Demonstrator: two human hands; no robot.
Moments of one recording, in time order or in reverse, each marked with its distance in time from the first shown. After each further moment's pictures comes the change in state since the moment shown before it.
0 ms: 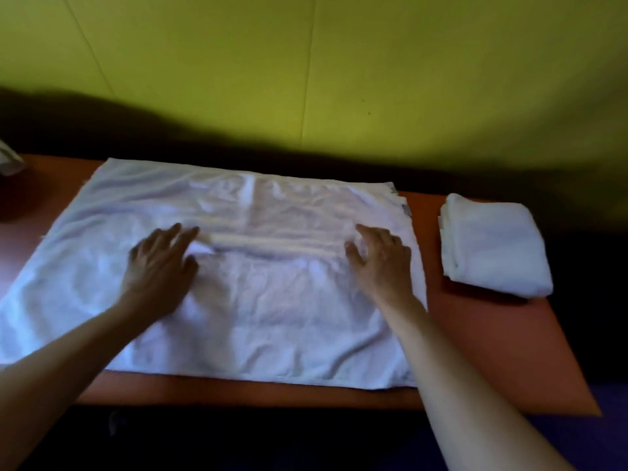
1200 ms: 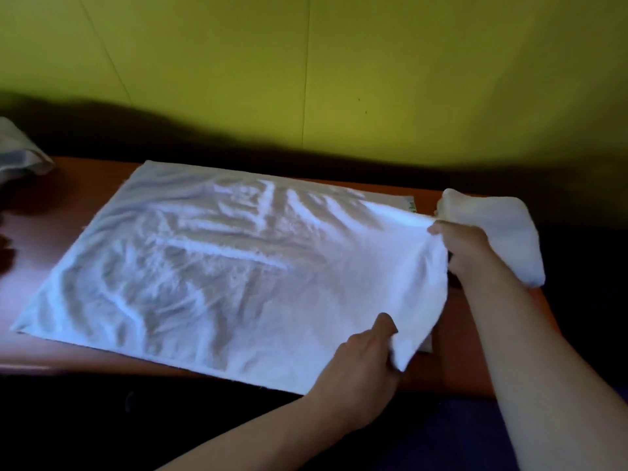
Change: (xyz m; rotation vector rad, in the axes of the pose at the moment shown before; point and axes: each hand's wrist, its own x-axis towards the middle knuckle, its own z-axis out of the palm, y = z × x) left_hand -0.138 0.280 -0.026 -0.760 -0.380 0.337; right_hand 0.028 0.082 -0.094 0.857 -0.038 0.855
